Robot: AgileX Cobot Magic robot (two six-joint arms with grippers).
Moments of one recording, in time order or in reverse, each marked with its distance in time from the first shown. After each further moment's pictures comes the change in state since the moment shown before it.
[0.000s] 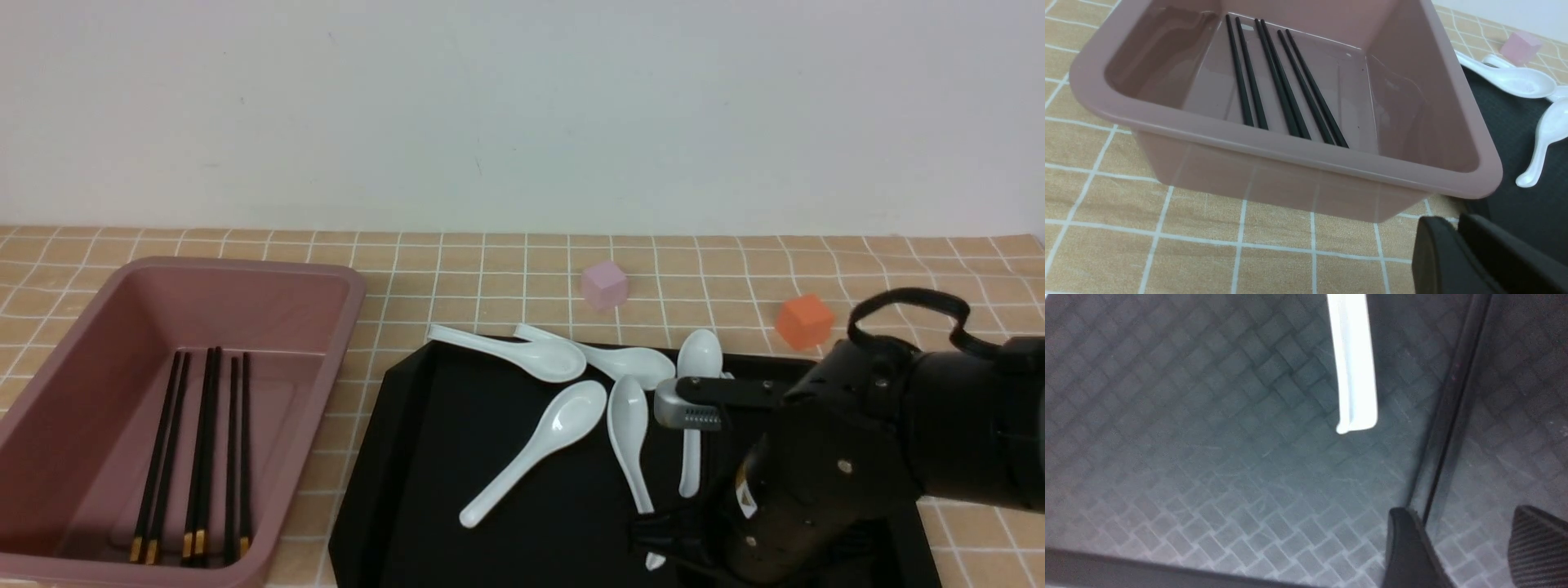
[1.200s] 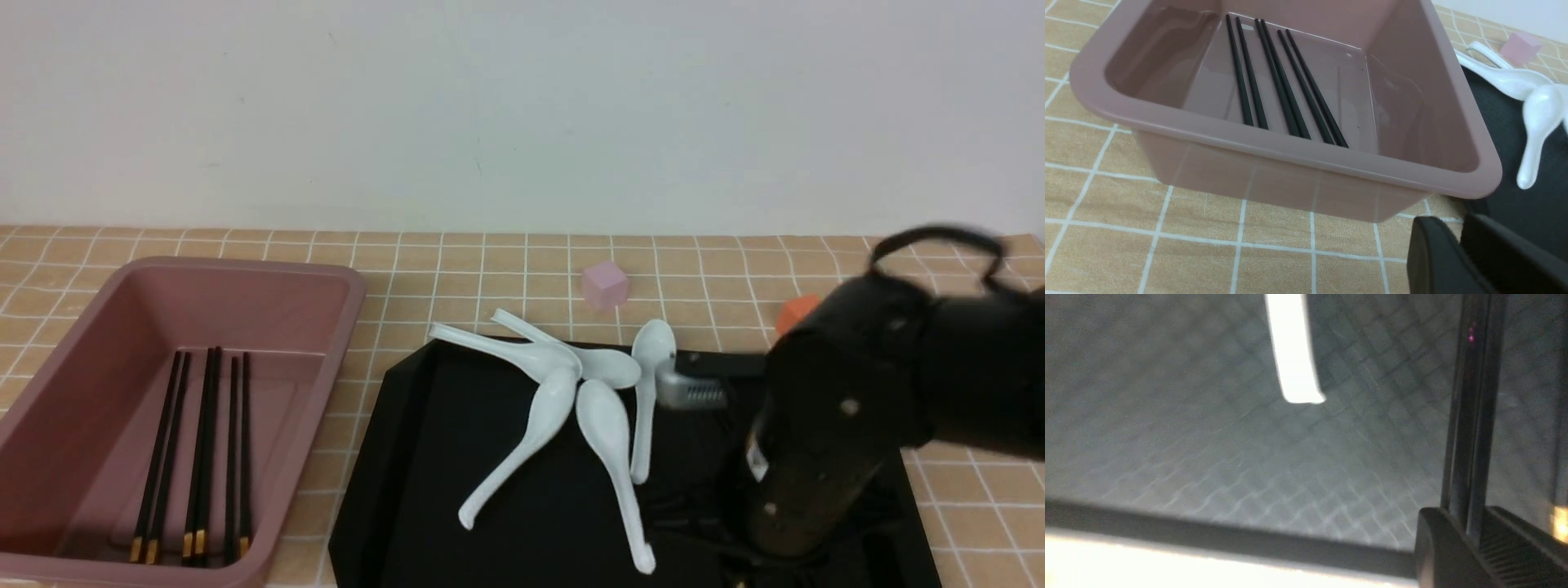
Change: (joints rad) right arm 0.000 -0.073 -0.126 0.006 0.265 -0.092; left arm 0.000 0.000 0.000 -0.001 0.000 0.000
